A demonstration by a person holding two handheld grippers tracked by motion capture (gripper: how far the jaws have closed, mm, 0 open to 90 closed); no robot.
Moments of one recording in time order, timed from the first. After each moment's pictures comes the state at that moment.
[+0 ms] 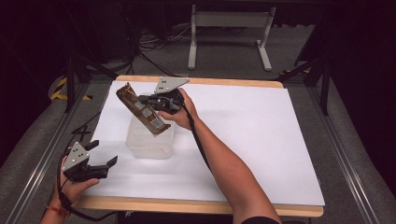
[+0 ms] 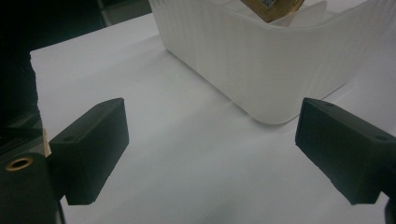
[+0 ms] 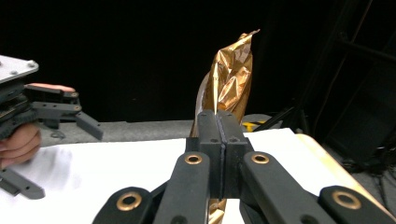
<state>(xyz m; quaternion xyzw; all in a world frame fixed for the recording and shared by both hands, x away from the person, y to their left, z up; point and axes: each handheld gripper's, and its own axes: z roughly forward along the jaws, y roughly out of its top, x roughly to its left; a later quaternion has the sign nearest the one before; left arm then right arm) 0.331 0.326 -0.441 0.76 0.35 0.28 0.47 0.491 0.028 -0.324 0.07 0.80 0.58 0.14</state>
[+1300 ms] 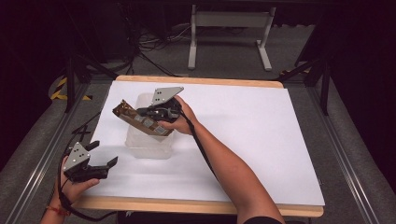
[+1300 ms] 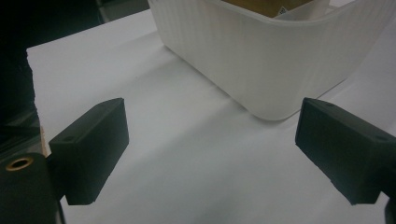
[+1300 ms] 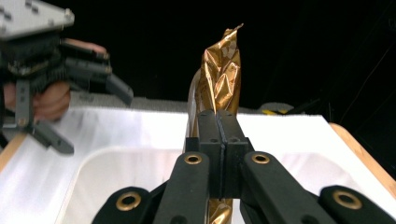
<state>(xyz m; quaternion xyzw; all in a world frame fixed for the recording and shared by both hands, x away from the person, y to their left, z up) 0.331 0.324 -0.442 0.77 0.35 0.27 0.46 0.481 0.032 -0.346 0.02 0.83 0.54 0.12</state>
